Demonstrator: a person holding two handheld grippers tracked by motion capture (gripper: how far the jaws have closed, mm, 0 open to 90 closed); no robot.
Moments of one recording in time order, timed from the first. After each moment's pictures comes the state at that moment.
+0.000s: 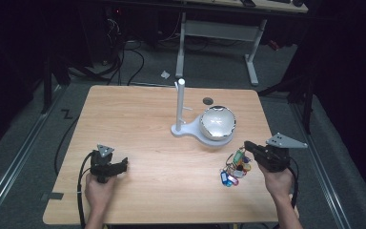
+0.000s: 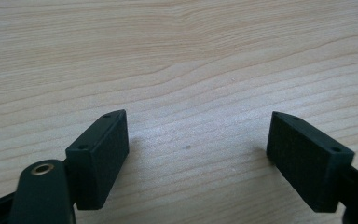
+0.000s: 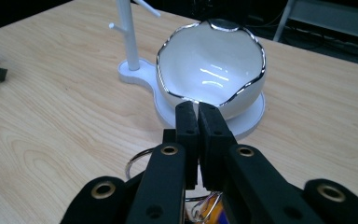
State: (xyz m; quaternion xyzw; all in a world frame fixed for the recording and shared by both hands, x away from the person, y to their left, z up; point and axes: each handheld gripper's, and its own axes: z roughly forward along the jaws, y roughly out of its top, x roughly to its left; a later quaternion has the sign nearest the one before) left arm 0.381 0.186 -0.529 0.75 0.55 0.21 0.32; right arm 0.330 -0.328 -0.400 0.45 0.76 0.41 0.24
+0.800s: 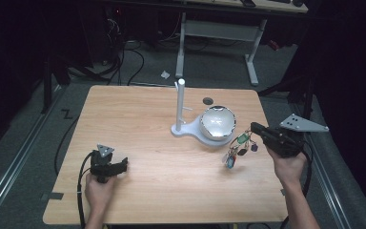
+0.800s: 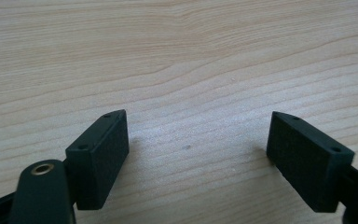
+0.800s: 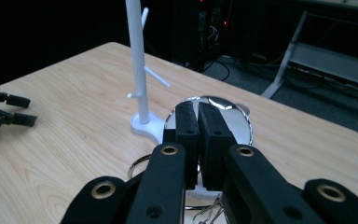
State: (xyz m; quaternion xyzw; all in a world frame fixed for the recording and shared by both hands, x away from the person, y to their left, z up) left arm 0.381 0.186 -0.529 0.75 0.55 0.21 0.32; right arm 0.338 -0.329 -0.330 0.41 0.74 0.46 0.26
